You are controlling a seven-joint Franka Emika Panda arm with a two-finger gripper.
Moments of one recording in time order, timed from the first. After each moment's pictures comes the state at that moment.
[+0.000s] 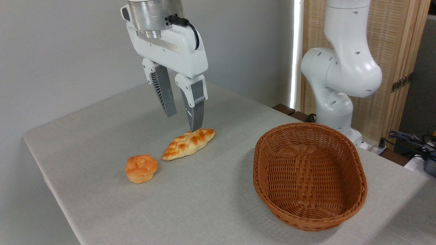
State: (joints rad) arm -0.09 -0.04 0.05 -1.64 -0.02 1.59 0.73
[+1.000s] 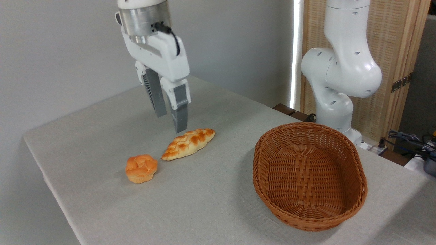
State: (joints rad) arm -0.10 -0.03 -0.03 -1.69 -0.02 1.67 0.73
